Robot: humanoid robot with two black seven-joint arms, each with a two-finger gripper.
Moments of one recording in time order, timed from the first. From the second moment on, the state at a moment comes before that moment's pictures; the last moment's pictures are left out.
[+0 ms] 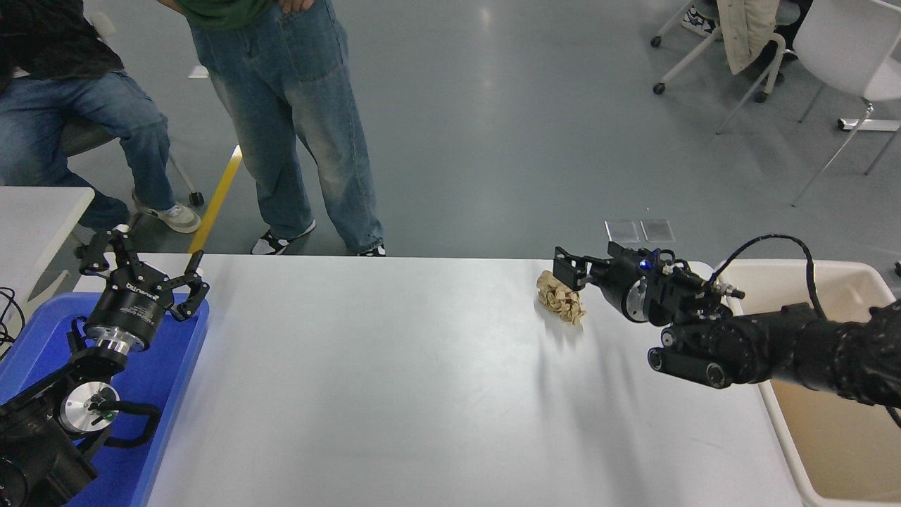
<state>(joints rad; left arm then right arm) -0.54 0.44 -0.74 -0.41 -0.02 -0.67 -0.59 1.12 -0.12 -0.63 0.65 -0.92 -0.54 0.05</state>
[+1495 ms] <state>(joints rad) -0.54 0.44 -0.74 -0.41 -0.02 -0.67 -0.59 0.97 0.00 -0.40 0.43 -0.85 -0.31 0.09</state>
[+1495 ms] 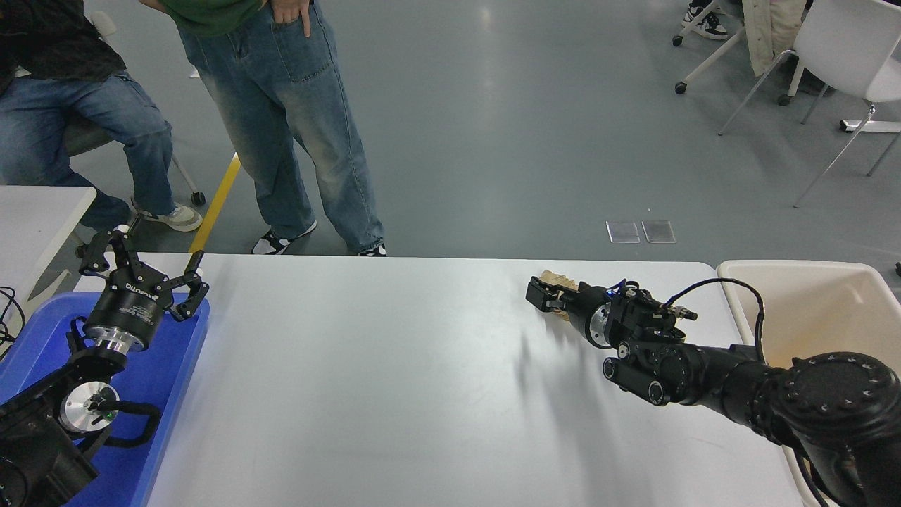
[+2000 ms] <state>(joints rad) -0.54 0.44 -0.74 -0.41 -0.02 -0.67 -0.59 0.93 0.00 -0.47 0.40 -0.86 -0.32 0.09</state>
